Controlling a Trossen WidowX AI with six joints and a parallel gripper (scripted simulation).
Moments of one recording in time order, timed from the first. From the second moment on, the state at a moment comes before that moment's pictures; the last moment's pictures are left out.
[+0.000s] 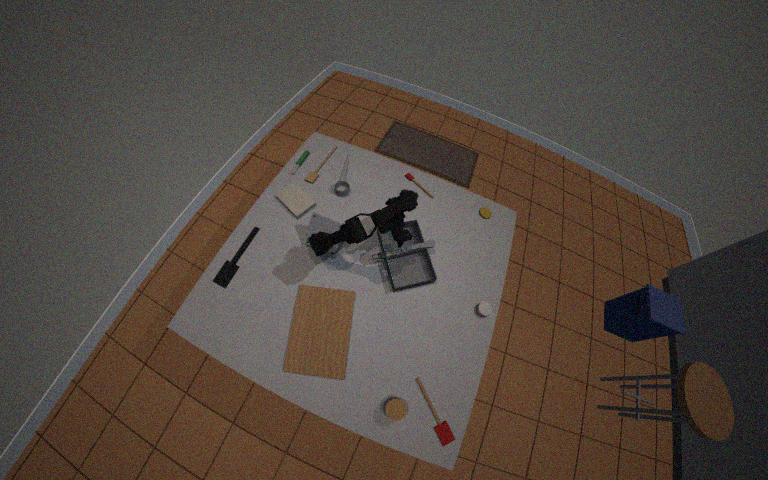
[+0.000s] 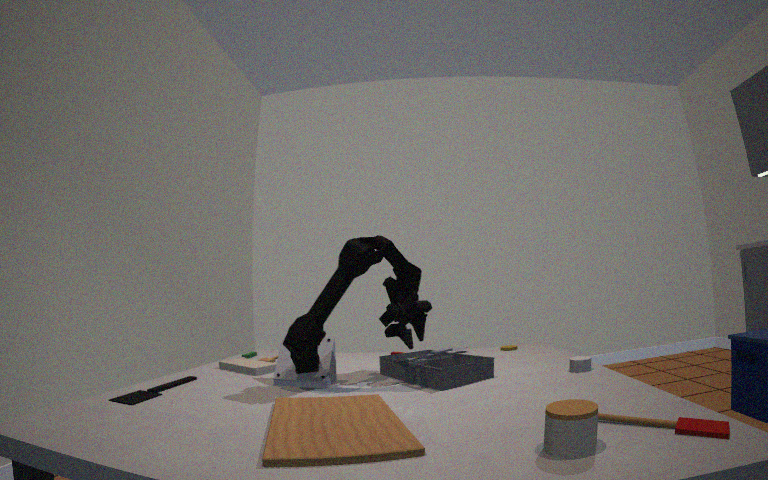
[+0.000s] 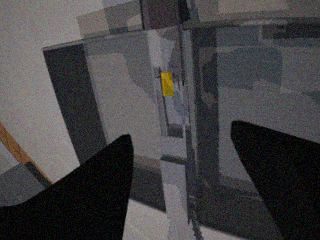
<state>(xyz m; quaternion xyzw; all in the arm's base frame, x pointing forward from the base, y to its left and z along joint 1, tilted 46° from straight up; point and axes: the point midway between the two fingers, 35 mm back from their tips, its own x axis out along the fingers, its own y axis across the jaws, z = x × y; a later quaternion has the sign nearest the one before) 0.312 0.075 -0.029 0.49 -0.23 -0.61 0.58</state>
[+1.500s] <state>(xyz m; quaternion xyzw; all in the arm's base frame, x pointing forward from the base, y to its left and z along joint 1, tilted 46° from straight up) 0.332 0.025 -0.050 0.49 -0.22 -0.61 0.58</state>
